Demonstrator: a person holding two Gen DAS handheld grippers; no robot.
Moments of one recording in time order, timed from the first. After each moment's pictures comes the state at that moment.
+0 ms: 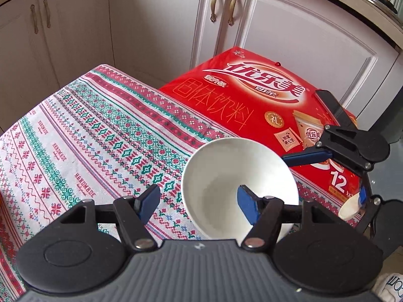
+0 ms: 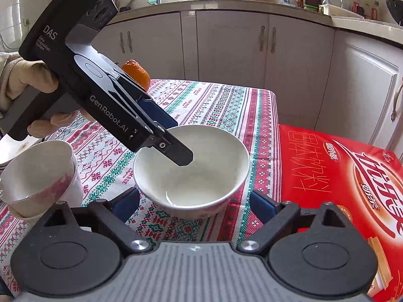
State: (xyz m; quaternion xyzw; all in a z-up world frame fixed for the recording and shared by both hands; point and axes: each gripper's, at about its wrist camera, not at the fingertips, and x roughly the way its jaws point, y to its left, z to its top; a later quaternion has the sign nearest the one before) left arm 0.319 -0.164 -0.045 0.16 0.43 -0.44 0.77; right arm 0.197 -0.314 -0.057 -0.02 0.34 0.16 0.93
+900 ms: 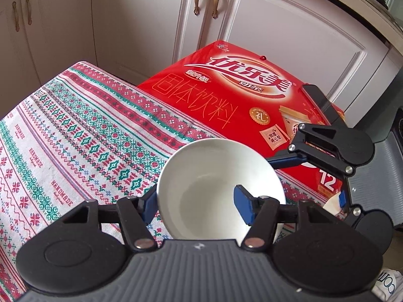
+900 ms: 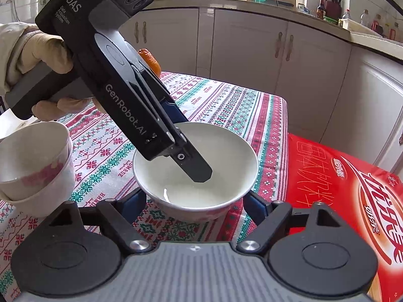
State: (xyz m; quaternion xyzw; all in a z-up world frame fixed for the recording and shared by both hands) left arm 0.322 -0.182 -0.050 0.16 0.44 -0.47 0.75; right arm 0.207 -0.305 -0.065 -0.08 0.33 0.19 0.92
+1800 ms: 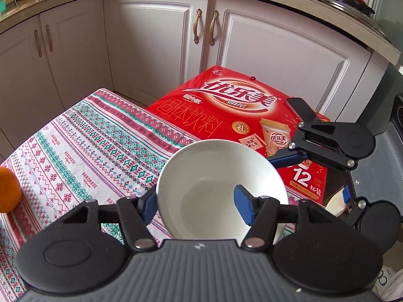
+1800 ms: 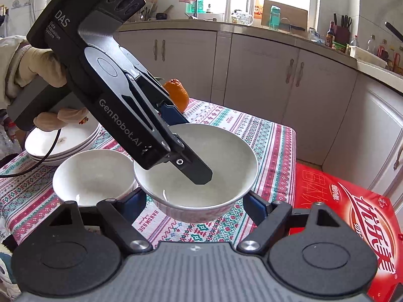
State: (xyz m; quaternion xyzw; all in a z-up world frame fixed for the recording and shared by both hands) left arm 0.252 -0.136 0.016 0.16 0.39 -0.44 0.79; right arm 0.147 -0.275 -0.002 -0.09 0.29 0.21 0.93
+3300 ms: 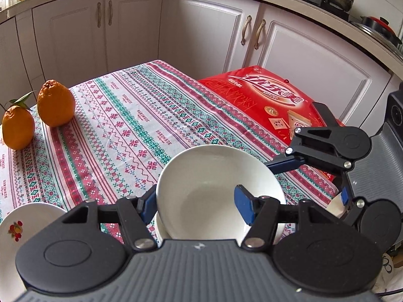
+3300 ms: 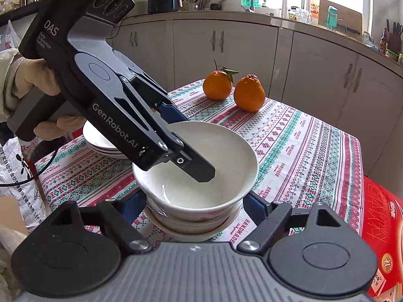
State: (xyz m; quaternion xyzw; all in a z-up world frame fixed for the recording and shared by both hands) left arm 0.205 -0.030 0.000 0.09 0.41 -0.36 0.83; right arm 0.130 -0.193 -0.014 -0.10 0.32 0.32 0.89
